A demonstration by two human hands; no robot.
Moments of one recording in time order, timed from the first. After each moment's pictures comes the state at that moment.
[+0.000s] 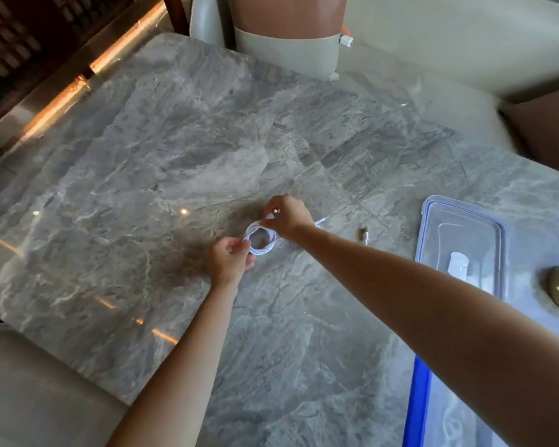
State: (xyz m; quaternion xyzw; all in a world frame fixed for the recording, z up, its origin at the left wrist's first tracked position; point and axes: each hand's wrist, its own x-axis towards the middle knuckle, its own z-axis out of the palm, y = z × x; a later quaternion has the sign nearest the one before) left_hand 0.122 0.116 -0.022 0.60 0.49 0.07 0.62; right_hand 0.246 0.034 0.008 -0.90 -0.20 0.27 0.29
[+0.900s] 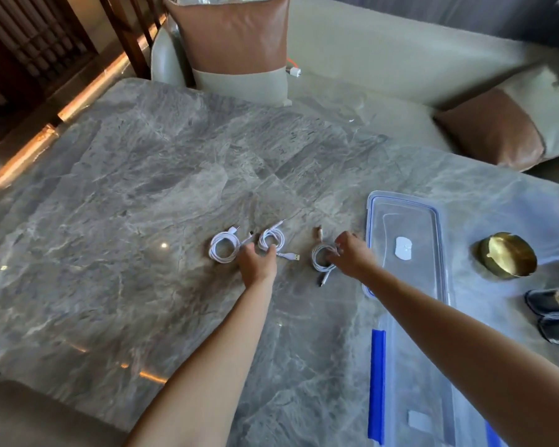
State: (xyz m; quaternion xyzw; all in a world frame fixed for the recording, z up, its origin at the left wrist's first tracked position) left_hand 0.158 0.013 0.002 0.72 0.46 0.03 0.52; right_hand 0.229 -0.162 0.010 -0.95 -0.05 0.23 0.22
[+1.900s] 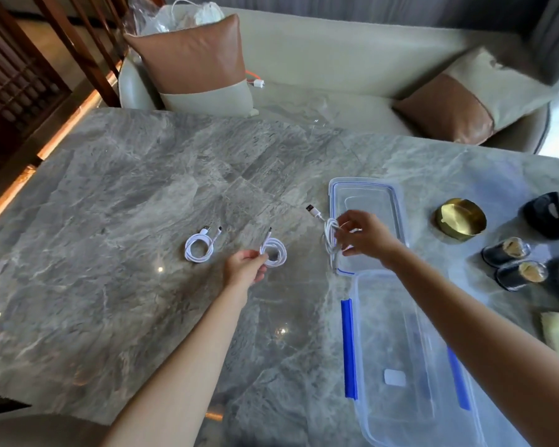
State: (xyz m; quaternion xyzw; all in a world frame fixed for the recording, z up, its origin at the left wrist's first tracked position) left_hand 0.125 -0.013 0.027 0.63 0.40 -0.08 0.66; right_hand 0.199 -0.237 0.094 -0.83 0.00 0.23 0.51
